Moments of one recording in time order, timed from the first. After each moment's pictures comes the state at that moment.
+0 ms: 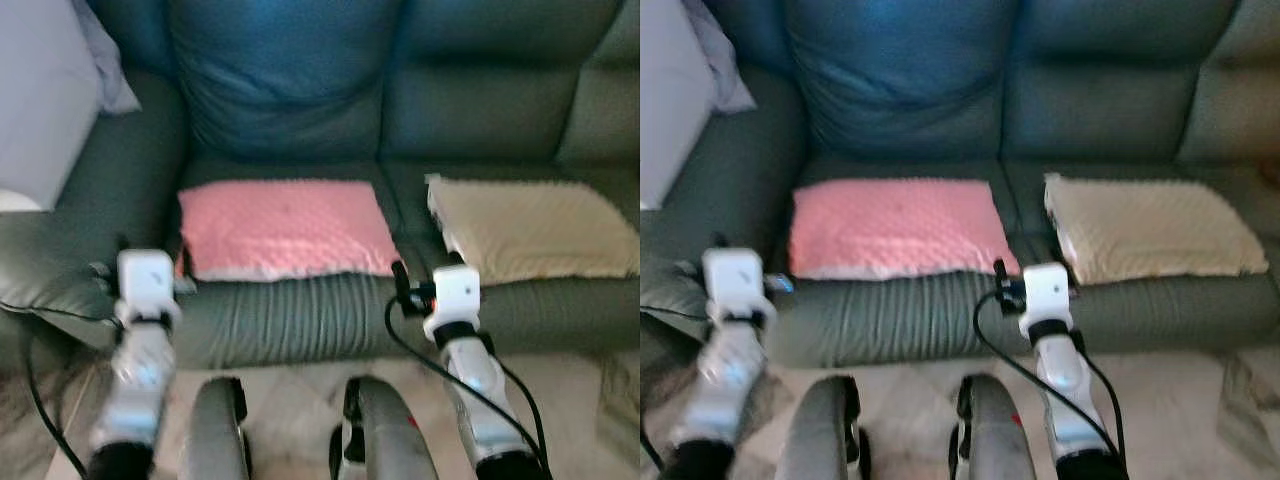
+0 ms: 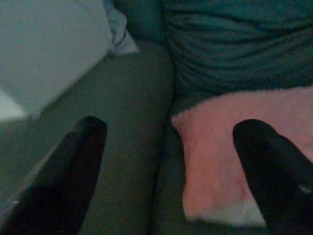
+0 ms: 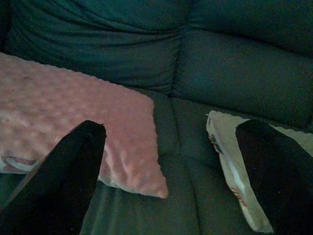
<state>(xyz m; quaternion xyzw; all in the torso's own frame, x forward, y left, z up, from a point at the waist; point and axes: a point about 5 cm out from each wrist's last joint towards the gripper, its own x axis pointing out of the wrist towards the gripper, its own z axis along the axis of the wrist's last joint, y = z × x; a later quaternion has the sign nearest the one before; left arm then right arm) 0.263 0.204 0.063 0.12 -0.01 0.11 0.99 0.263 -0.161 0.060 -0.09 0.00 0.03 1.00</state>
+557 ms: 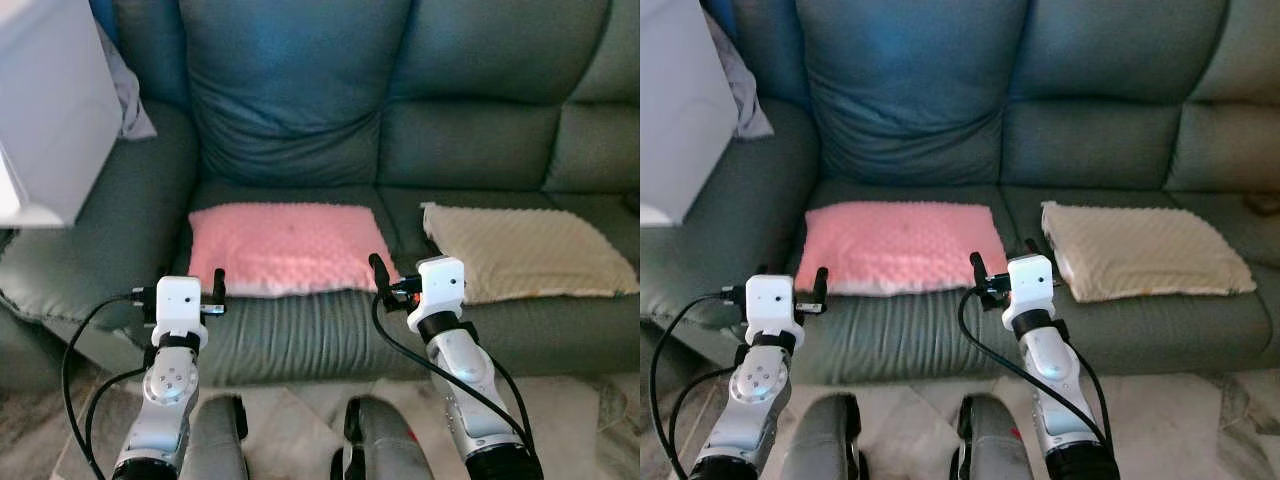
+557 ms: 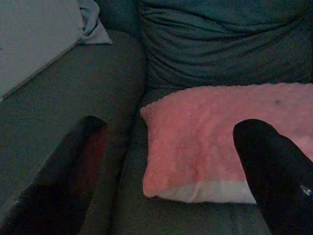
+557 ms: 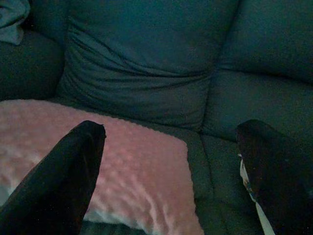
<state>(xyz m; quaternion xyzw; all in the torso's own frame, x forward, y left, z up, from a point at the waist) 0.256 0.177 0.046 0.08 0.03 0.05 0.99 0.273 -0.139 0.076 -0.05 -0.02 0.11 0.99</state>
